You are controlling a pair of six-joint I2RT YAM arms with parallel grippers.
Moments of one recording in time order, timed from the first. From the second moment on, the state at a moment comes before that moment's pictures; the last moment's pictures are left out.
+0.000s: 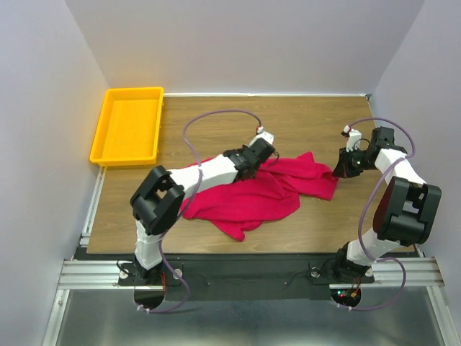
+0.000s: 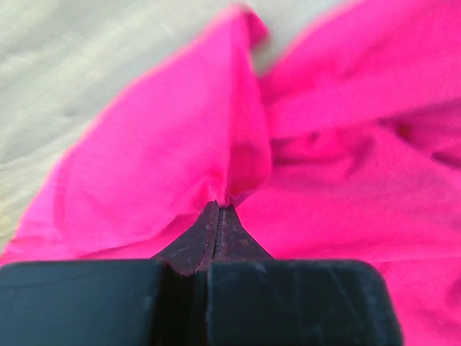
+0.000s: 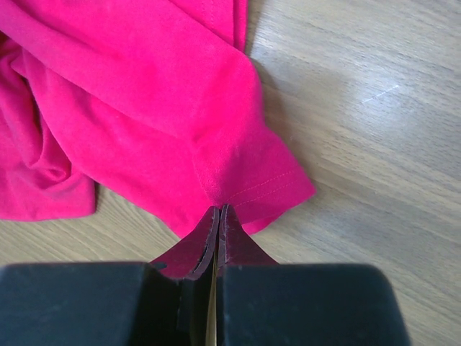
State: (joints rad) left arm -0.92 1.94 1.43 -0.45 -0.50 -0.23; right arm -0.32 1.58 1.07 -0.67 -0.63 -0.50
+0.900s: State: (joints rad) left arm -0.48 1.85 1.60 -0.30 -0.49 -0.05; right arm -0.32 1.85 1.54 -0.66 -0.60 -0.45
